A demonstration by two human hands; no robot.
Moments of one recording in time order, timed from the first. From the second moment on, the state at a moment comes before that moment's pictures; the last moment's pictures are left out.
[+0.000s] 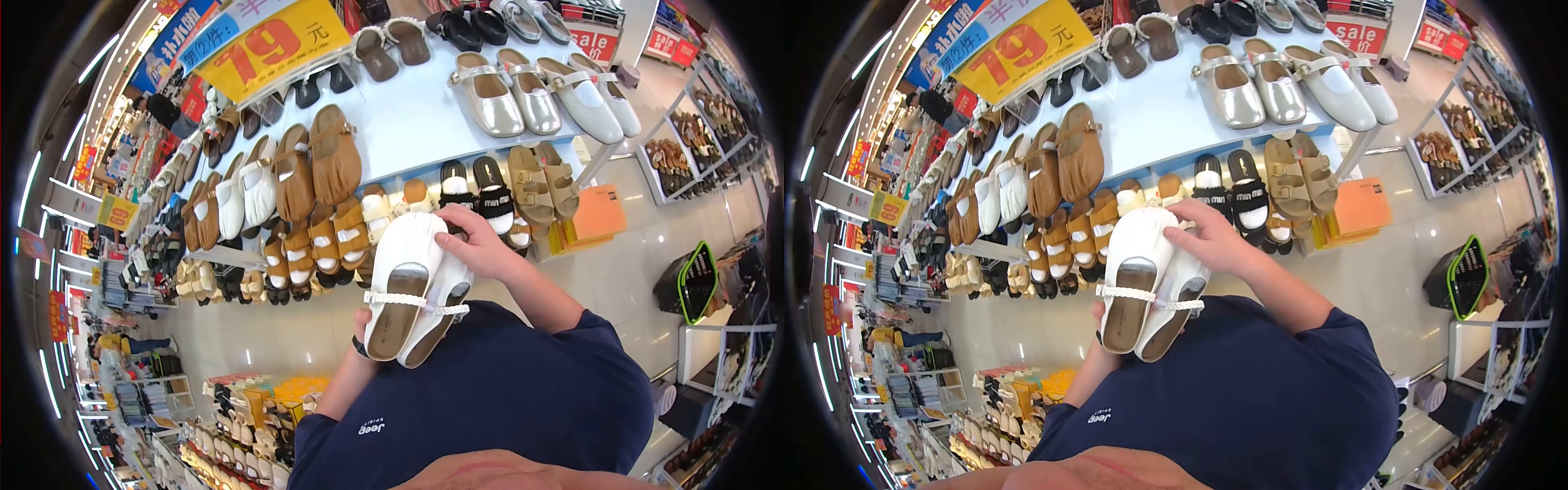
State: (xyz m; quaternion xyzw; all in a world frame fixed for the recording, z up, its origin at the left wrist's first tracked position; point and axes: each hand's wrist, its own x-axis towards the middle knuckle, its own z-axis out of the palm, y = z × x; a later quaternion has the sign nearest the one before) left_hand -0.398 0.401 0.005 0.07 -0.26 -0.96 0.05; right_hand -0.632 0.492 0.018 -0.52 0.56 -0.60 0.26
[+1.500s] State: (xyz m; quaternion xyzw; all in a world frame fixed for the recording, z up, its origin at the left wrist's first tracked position) left_hand -0.468 0.465 0.037 0.14 -0.94 -0.12 0.27; right_hand -0.593 0.509 -0.004 -0.06 0.13 -0.81 0.57
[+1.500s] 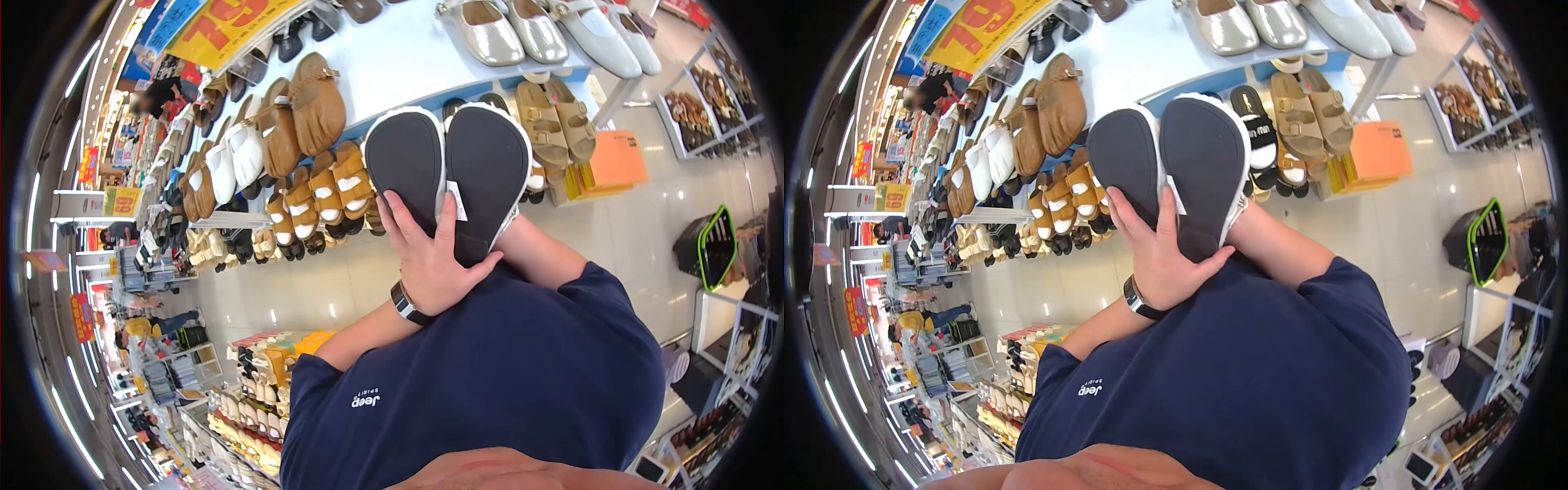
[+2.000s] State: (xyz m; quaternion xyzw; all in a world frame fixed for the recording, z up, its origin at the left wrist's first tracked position) left_hand -0.479 0.469 0.030 0.13 -0.92 -0.16 0.32; right_hand -0.600 0.514 -0.013 -0.10 0.15 -0.83 0.53
